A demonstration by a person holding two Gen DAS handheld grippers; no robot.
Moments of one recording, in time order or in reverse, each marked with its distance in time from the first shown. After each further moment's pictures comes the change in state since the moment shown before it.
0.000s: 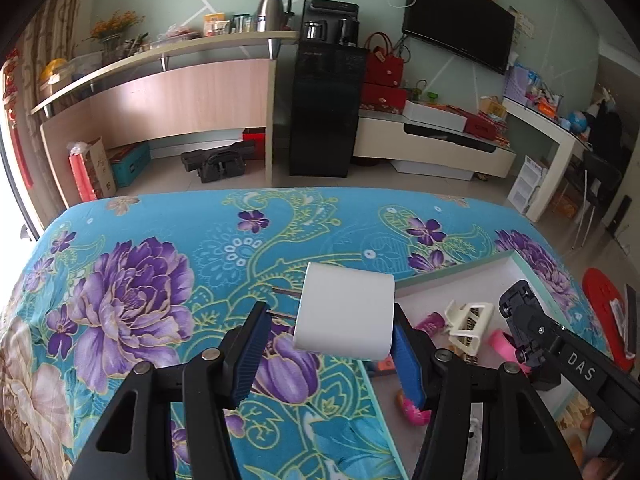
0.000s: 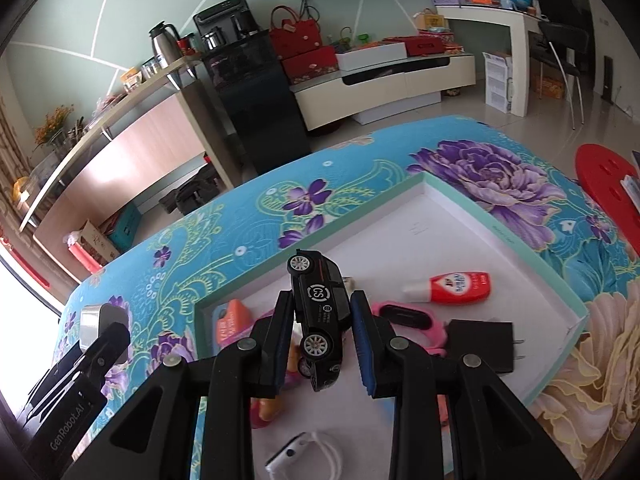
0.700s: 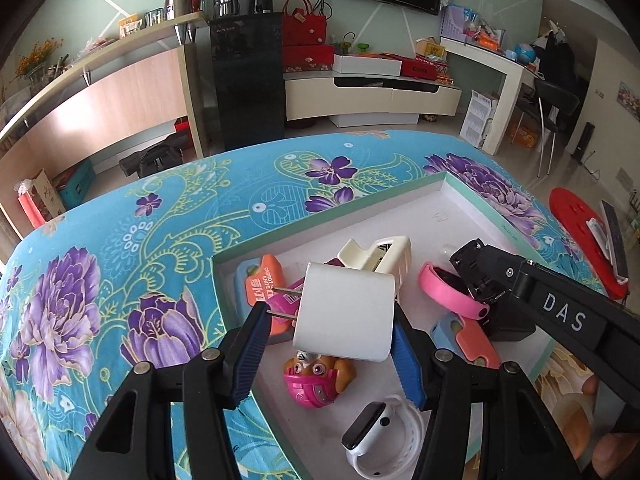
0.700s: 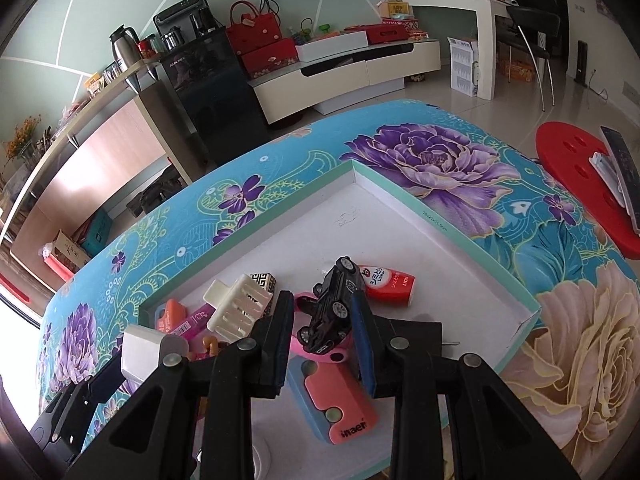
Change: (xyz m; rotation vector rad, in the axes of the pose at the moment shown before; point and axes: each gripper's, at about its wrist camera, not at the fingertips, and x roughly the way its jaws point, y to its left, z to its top) left arm 0.030 -0.084 -0.029 0.189 0.127 -0.103; right arm 0.002 -0.042 0.001 0.046 0.041 -0.088
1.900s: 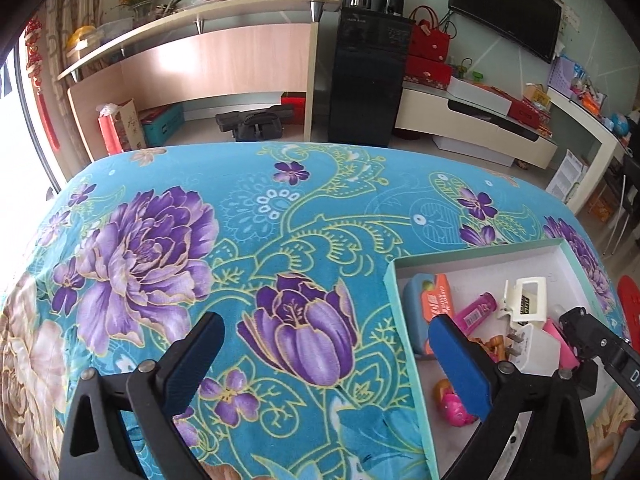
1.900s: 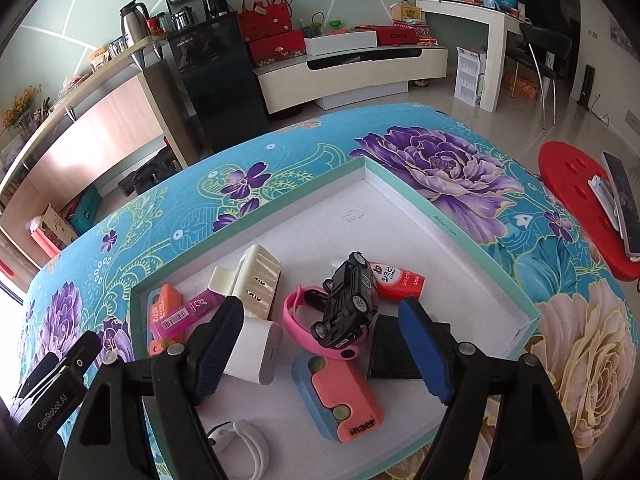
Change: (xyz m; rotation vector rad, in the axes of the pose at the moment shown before) left arm -0.008 0.109 -0.011 -0.310 -0.011 0.235; right arm 0.003 0.020 -0.002 -0.081 0.020 -0.051
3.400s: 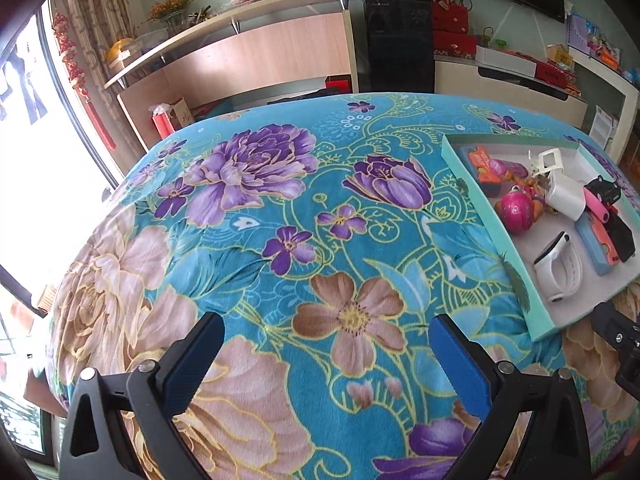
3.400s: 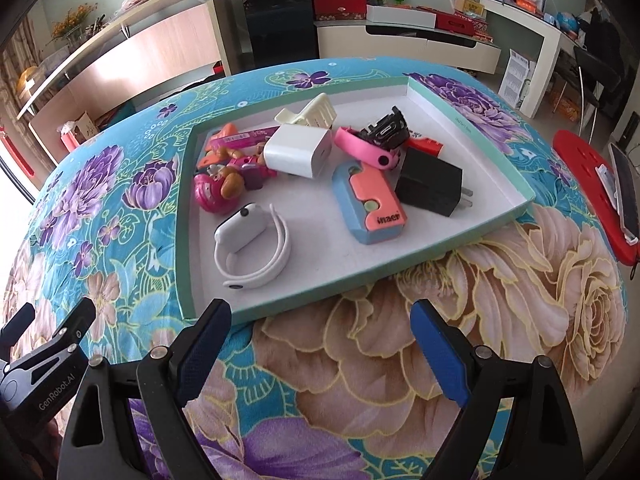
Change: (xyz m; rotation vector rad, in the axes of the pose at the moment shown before) left arm -0.080 0.034 -0.121 0.075 0.040 0.216; right arm -0.051 0.009 -0.118 -0.221 0.139 0.065
